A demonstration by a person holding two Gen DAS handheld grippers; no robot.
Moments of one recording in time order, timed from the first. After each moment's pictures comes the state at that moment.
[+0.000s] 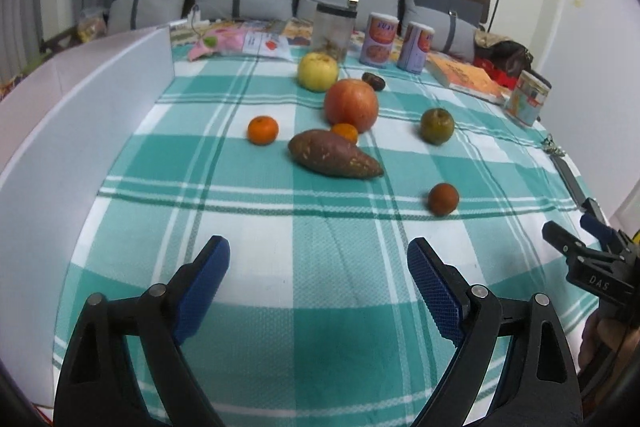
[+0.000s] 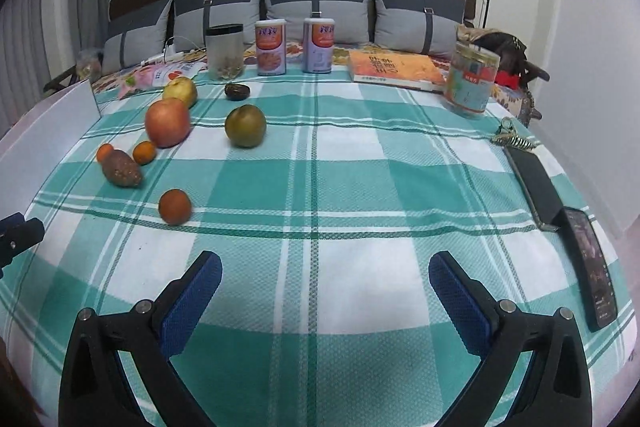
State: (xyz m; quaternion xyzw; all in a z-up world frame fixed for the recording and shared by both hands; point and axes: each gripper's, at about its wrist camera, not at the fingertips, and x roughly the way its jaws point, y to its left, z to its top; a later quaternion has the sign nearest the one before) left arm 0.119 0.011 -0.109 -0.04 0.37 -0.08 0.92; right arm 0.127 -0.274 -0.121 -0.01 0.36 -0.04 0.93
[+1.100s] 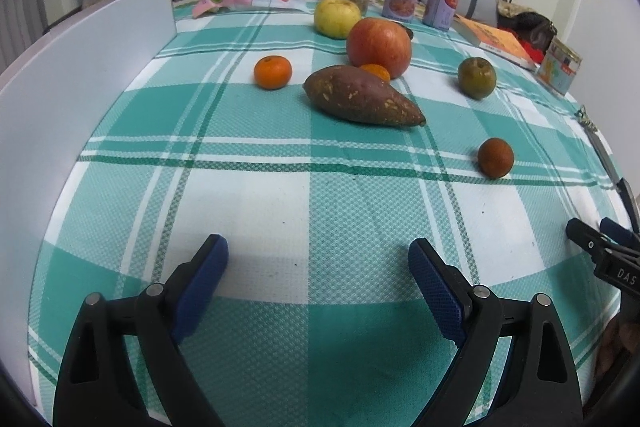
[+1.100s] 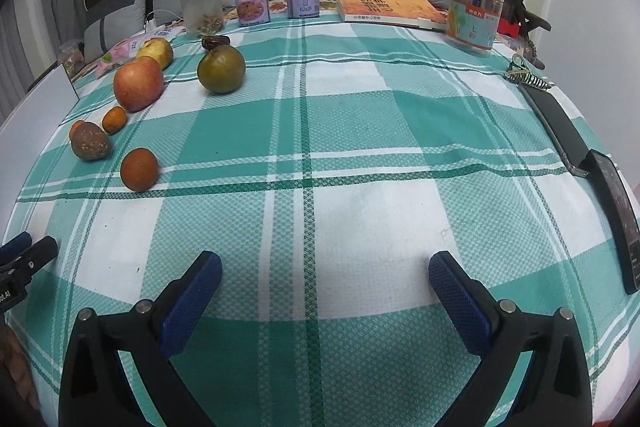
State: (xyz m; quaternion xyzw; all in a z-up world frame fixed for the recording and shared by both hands) left arm 0.140 0.005 -0.158 -0.03 0.43 -0.05 0.90; right arm 0.146 -0.280 -0.163 0.03 0.43 -0.05 0.90
